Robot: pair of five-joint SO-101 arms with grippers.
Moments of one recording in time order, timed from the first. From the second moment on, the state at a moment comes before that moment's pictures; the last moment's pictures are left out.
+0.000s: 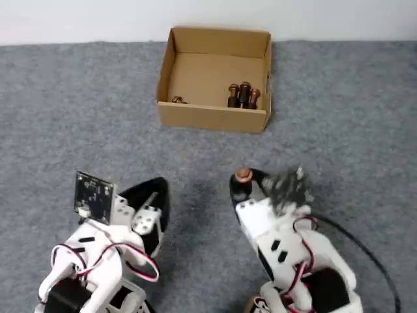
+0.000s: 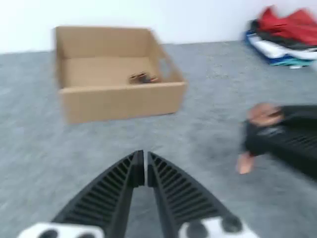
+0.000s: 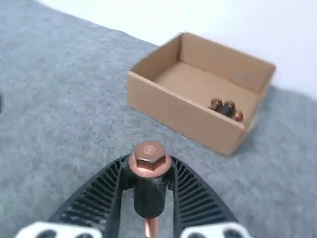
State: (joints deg) left arm 21.9 -91.5 61.1 69.8 20.0; right arm -25.0 -84.8 56.4 61.0 0.4
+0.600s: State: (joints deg) left arm 6.7 -103.3 96.8 54.4 10.9; right arm -17.0 -14.0 2.1 51.2 -11.8
